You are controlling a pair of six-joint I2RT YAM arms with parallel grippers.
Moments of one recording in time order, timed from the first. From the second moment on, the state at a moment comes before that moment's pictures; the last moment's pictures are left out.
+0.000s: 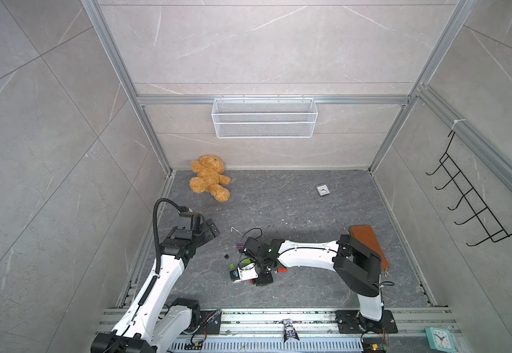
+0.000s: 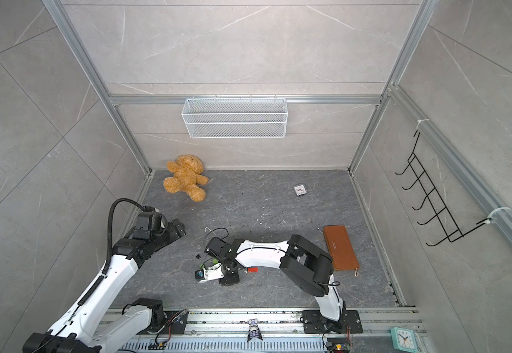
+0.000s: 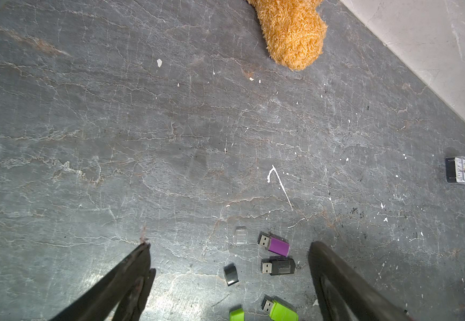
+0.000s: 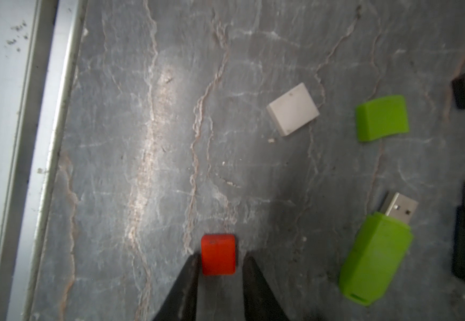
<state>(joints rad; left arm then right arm) -0.17 0.96 0.74 -0.63 -0.06 -0.62 1.13 1.99 1.31 -0.60 -0.23 -0.71</state>
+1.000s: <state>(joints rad) -0.17 0.96 0.67 -0.64 0.14 -0.69 1.10 1.93 1.22 -0.42 -0.27 -0.65</state>
